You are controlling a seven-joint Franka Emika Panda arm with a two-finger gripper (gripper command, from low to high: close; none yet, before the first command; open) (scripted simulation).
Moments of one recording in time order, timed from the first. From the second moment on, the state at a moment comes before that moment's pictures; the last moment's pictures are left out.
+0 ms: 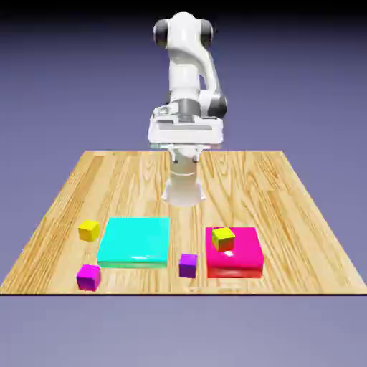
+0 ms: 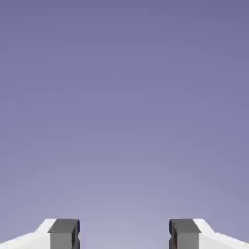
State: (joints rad) arm -0.01 -0.53 -0.02 -2.79 0.00 3.00 0.72
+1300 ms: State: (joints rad) arm -0.39 0.25 -0.29 -2.40 -0.02 2.39 0.45
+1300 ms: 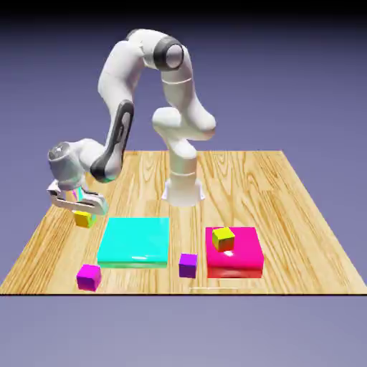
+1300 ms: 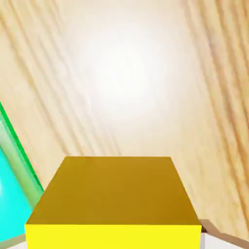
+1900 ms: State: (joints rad) arm -0.14 0.29 0.15 -2.34 0.05 2.36 1.04
